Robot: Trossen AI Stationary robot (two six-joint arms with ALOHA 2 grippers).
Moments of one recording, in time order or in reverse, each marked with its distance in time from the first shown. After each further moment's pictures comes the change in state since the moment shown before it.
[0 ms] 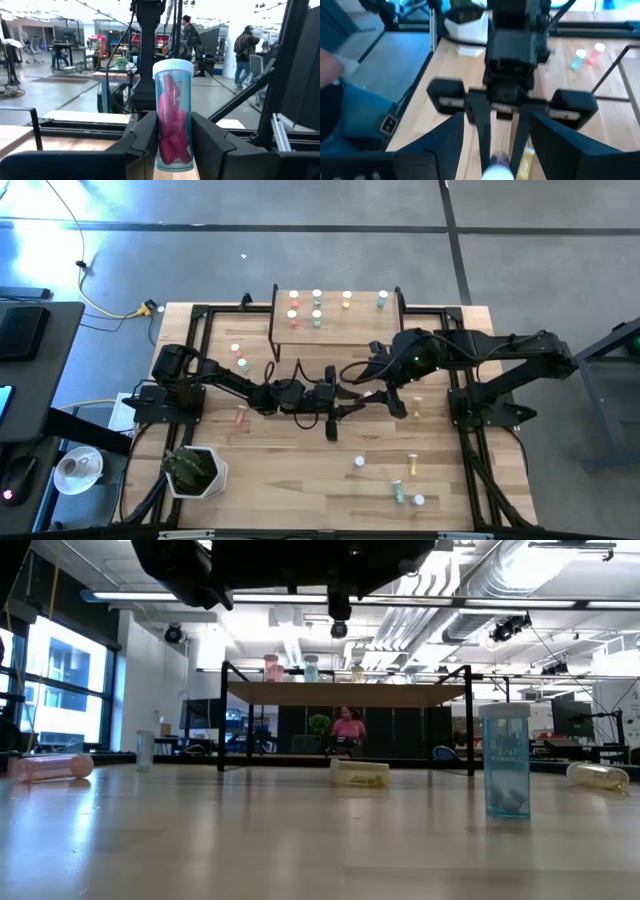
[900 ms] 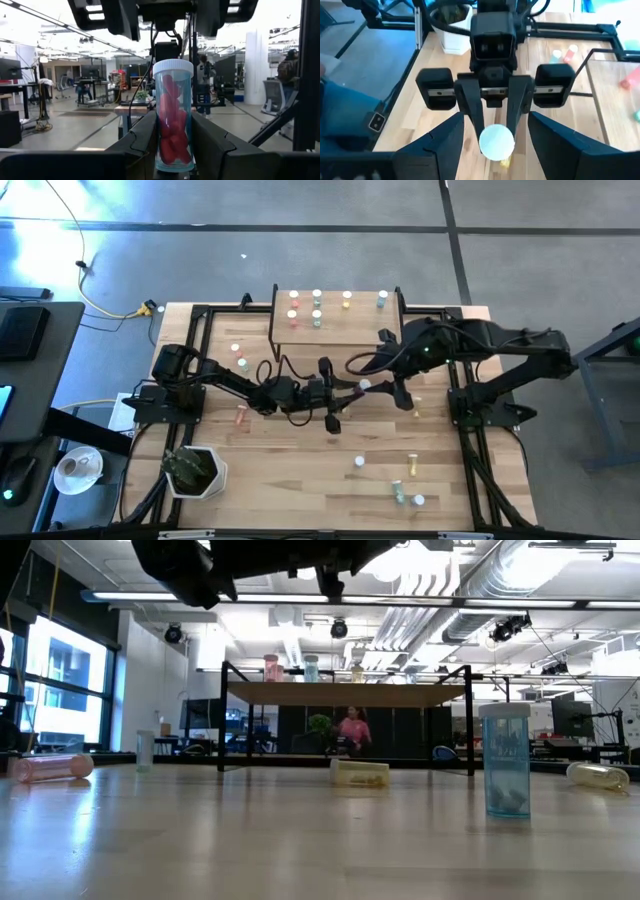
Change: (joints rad) left arm 0.002 0.000 0.000 0.185 -0.086 0.118; right arm -0.004 0.006 0.150 -0.184 0.074 -0.032
